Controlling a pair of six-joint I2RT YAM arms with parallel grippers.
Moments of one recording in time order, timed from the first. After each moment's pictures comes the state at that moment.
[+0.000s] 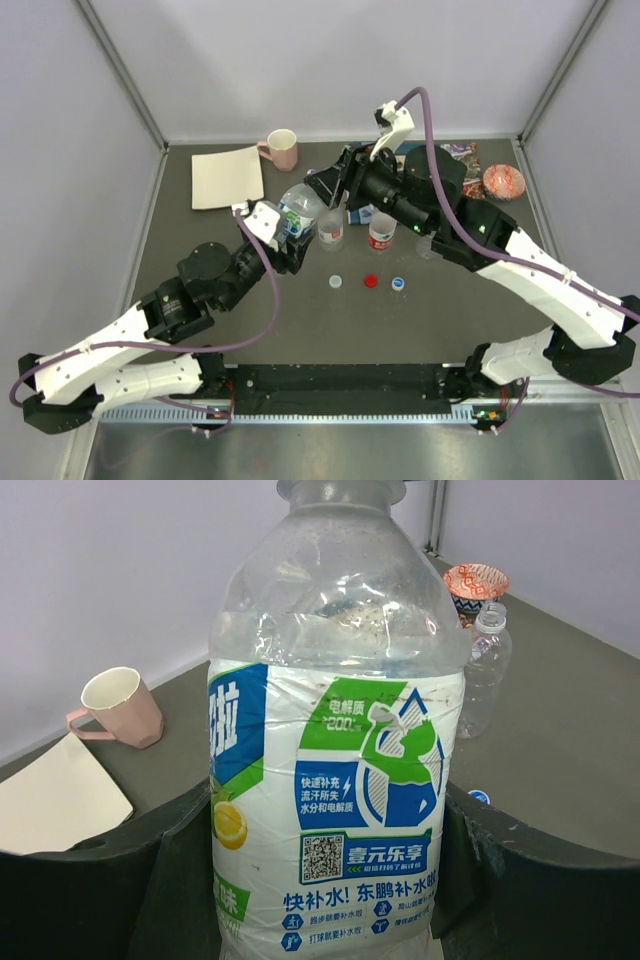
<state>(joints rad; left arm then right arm) -1.09 0.79 1.00 -0.20 -0.46 0.07 1.04 1.32 1.68 -0.40 0.21 0.50</state>
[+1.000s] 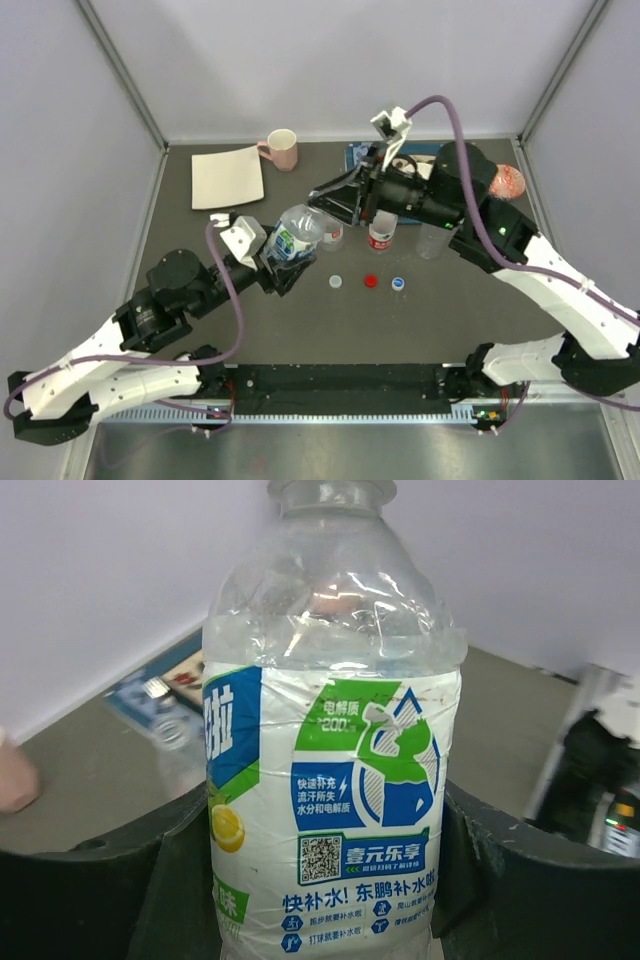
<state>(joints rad) -1.07 0.68 0.98 -0.25 -0.19 0.02 0.97 1.27 1.64 -0.33 -0.18 0.40</state>
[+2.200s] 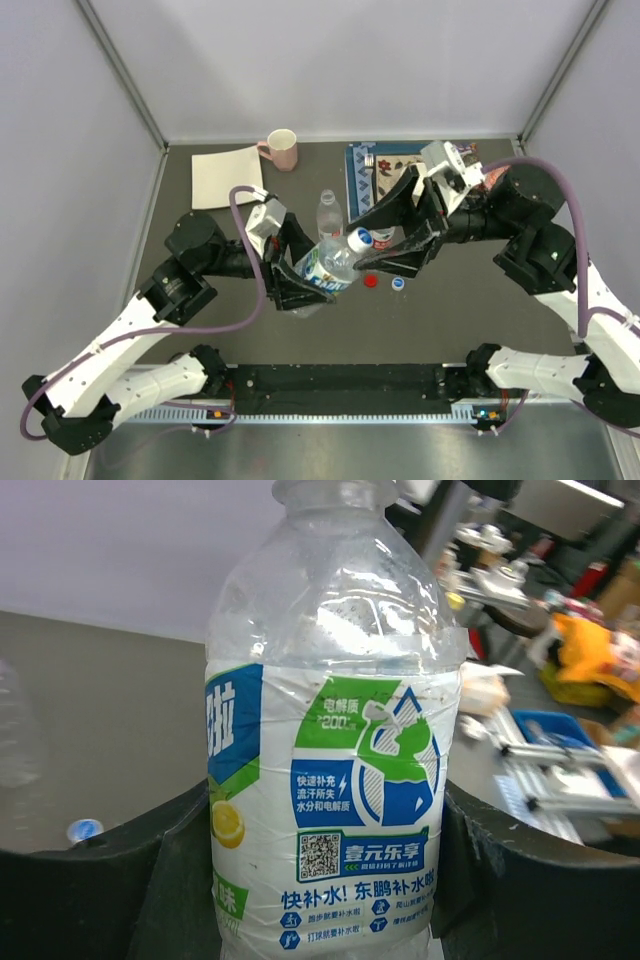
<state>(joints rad) -0.80 0.87 1.05 -0.04 0.94 -0.43 0.85 1.05 1.50 -0.25 -0.91 0.18</state>
